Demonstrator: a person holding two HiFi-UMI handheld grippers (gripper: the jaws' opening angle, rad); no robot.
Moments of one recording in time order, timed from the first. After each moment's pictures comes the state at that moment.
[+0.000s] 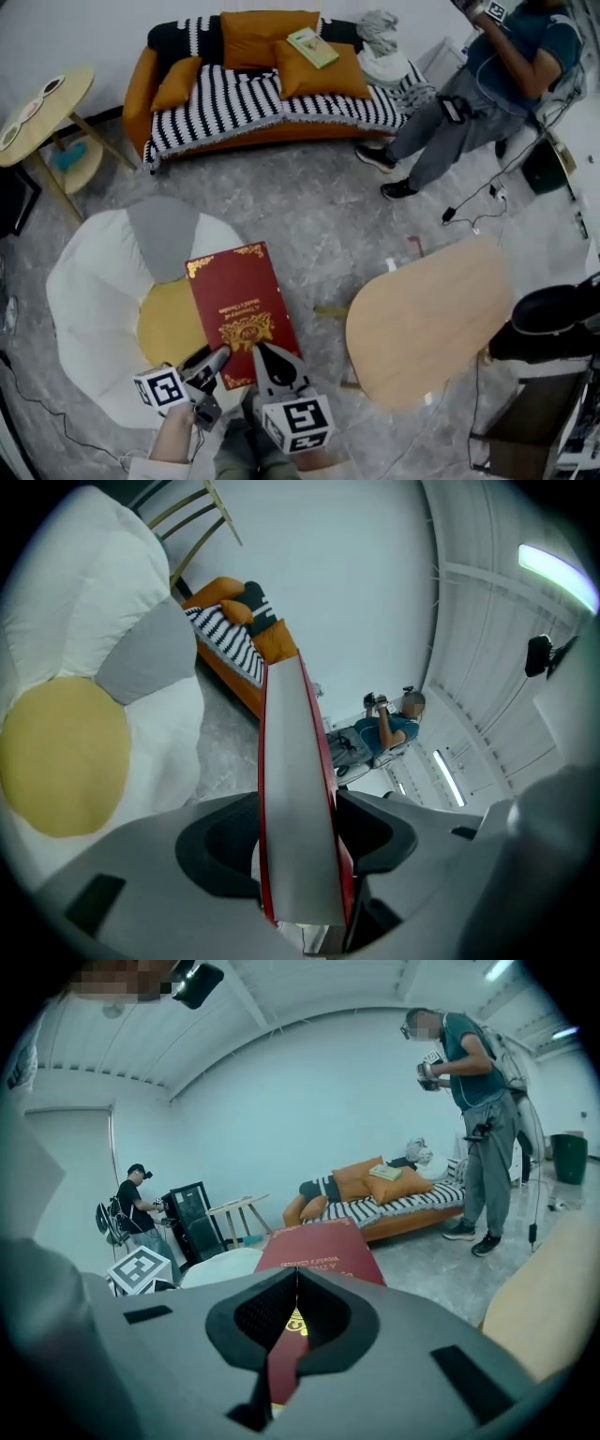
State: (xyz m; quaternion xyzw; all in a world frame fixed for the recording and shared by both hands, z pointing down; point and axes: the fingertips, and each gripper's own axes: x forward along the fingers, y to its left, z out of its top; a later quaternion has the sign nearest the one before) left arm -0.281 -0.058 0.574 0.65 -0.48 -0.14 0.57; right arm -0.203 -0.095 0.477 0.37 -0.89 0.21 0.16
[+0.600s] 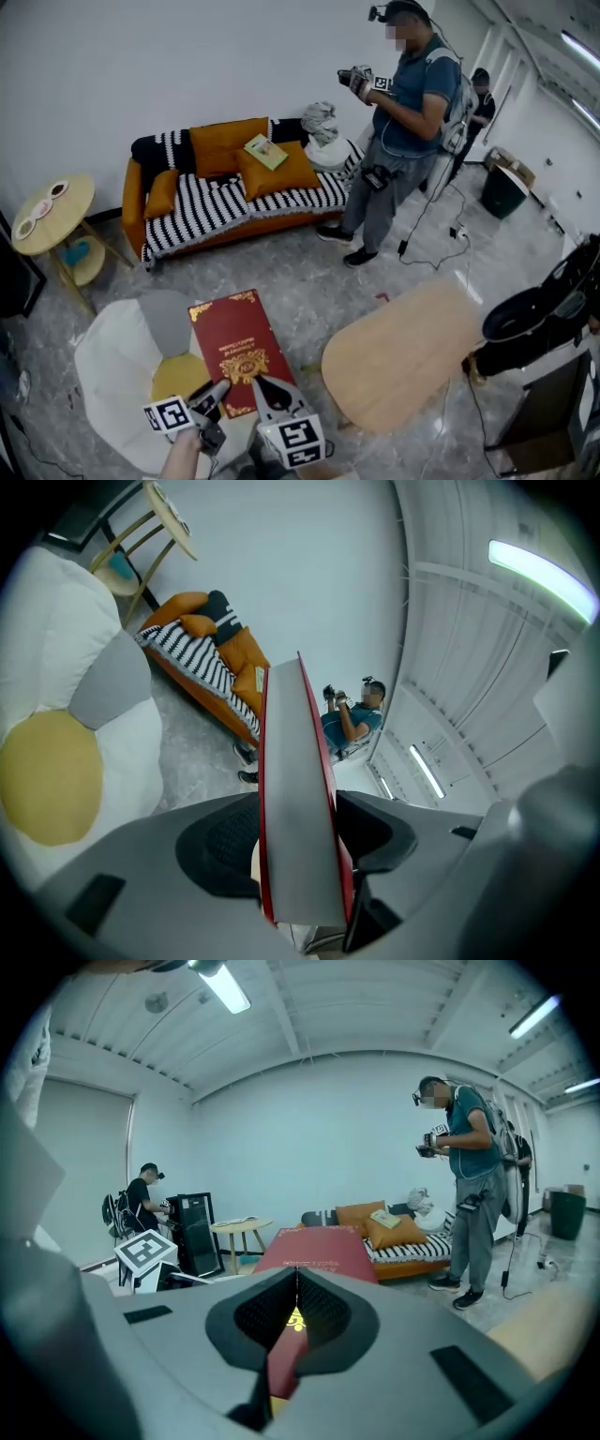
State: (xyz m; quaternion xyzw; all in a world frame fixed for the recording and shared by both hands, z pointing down) left arm -0.271 -0.046 0.397 0.71 -0.46 -0.15 0.51; right arm -0.183 -0.054 0.300 0.39 -0.90 0.12 0.14
